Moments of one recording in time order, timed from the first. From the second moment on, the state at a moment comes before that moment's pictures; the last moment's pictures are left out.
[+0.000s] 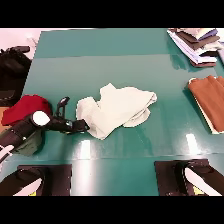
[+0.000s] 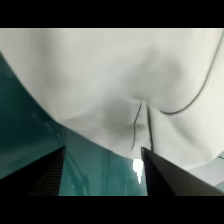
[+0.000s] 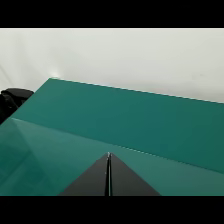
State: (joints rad) left arm -0.37 -1.02 0.54 0.91 -0.82 -1.62; right arm -0.03 -0.94 1.57 -0.94 0.91 1.26
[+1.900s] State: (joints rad) left arm -0.04 -1.07 1.01 1.08 -0.86 -1.56; right arm 0.14 -1.21 0.71 -0.77 0.93 1.19
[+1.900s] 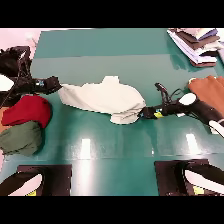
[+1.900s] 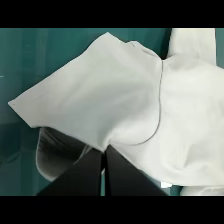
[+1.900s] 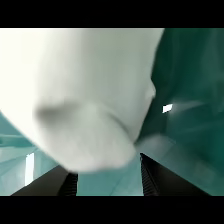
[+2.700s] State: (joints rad) left arm -0.04 -0.94 1.63 1.20 -0.95 -1.51; right arm -0.19 -0.85 1.10 -1.02 1.11 1.16
